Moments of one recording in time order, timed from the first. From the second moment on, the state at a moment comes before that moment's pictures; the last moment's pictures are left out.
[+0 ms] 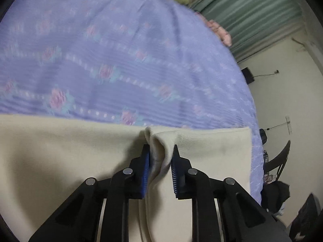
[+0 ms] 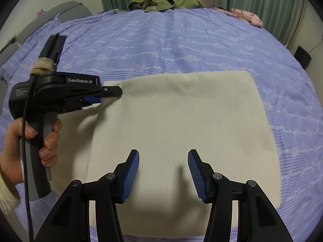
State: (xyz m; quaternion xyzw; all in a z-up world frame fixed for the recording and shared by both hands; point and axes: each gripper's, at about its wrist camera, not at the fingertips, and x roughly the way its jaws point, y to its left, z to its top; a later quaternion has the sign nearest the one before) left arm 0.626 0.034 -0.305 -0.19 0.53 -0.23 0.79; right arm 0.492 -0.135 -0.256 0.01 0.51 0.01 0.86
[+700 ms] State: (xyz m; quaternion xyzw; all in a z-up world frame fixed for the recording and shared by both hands) left arm 0.491 0.225 -0.215 -0.12 0.42 -0.01 0.90; right arm 0.474 -0.045 -0.215 -0.04 0.46 0.06 0.88
